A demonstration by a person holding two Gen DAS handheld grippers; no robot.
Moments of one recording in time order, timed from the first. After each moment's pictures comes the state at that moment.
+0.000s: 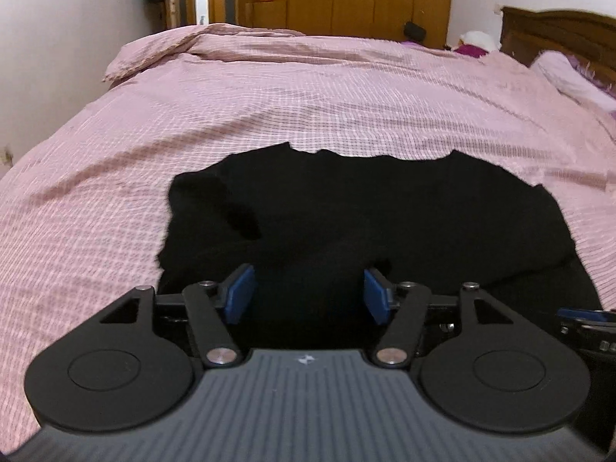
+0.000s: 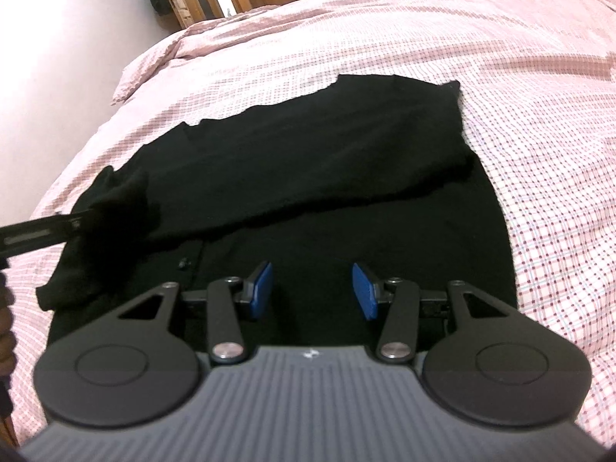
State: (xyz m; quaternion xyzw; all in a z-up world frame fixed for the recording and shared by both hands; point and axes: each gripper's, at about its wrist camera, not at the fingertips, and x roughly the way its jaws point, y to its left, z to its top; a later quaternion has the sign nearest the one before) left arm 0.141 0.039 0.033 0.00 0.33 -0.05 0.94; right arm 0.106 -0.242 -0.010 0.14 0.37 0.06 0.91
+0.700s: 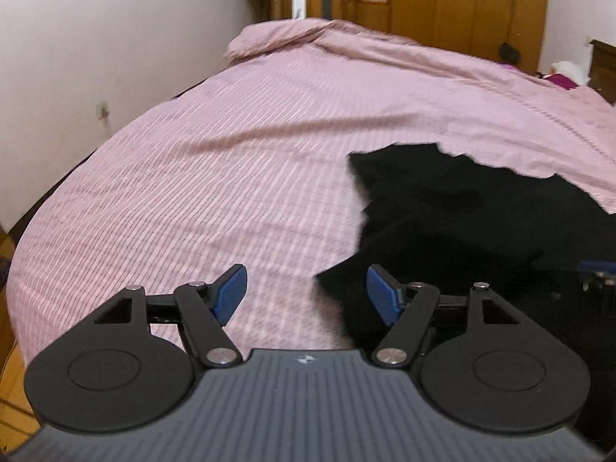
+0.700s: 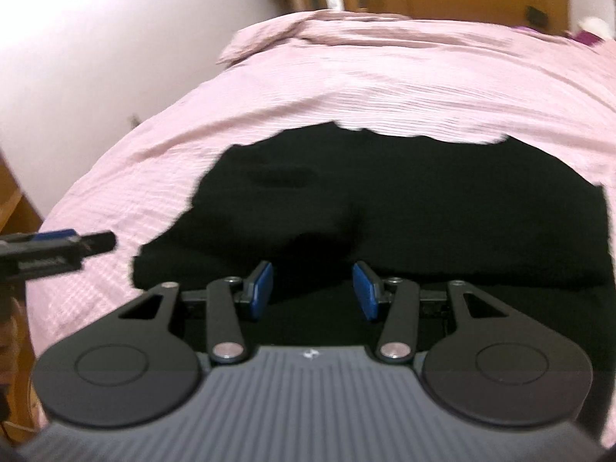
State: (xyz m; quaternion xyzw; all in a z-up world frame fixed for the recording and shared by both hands) left arm 0.067 0.163 0.052 -0.03 0.34 0.10 0.93; right arm 0.122 -0.115 0.042 0.03 0.35 0.20 0.91
